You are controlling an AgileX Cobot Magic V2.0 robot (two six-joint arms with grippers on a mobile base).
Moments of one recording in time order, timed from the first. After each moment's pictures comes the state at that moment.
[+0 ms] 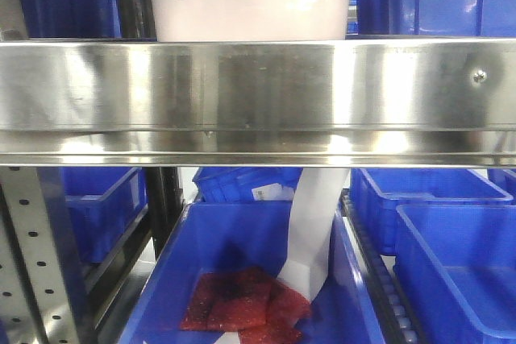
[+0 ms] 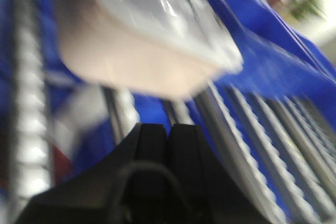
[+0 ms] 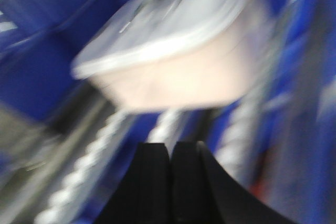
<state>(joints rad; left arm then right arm) 0.06 1.31 -1.36 -0.97 0.76 0.39 -0.17 1.33 -1.30 1.07 0.77 -0.57</state>
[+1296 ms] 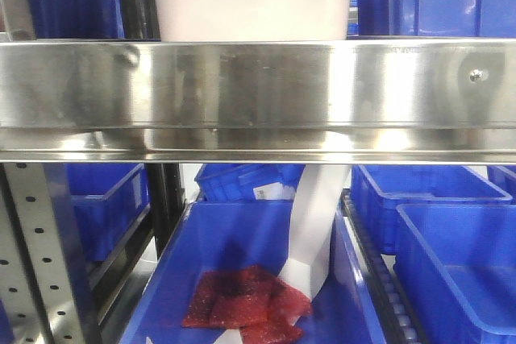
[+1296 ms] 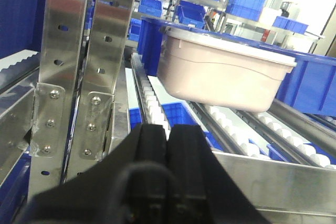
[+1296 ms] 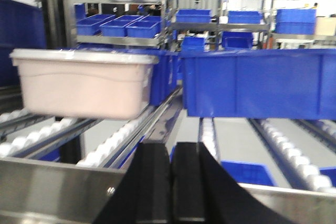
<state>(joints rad) -0.14 0.12 -0.35 -0.34 0.27 0.11 -0.13 -0.01 -0.28 0.78 0.34 -0.69</state>
